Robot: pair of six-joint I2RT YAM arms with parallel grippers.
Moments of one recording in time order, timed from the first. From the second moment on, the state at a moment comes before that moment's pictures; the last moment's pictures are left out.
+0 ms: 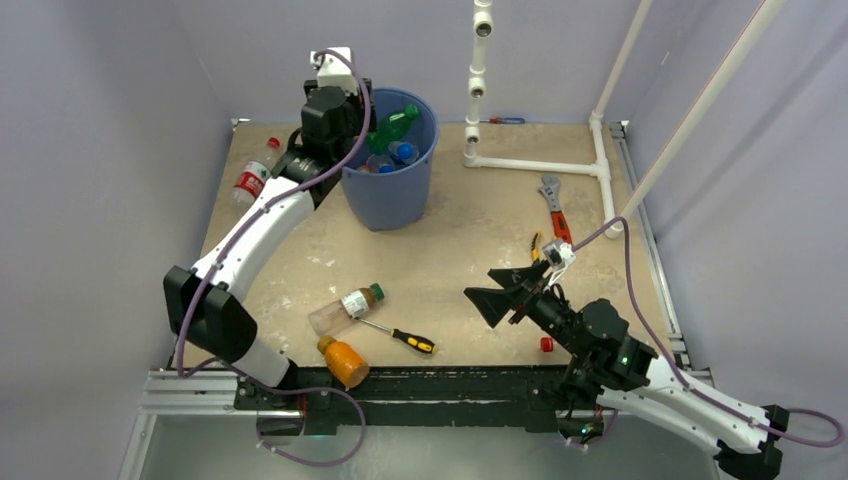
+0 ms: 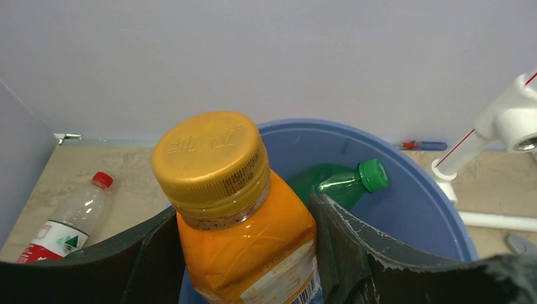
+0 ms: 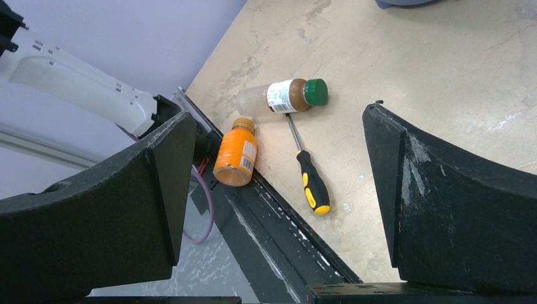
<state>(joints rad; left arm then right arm) -0.44 1.53 1.53 -0.08 -0.44 -0.12 1.04 0.30 0.36 0.04 0.25 0.58</state>
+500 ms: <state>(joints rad) -0.43 1.69 1.55 -0.11 -0.41 -0.15 1.04 0.30 0.35 0.00 0.27 0.59</state>
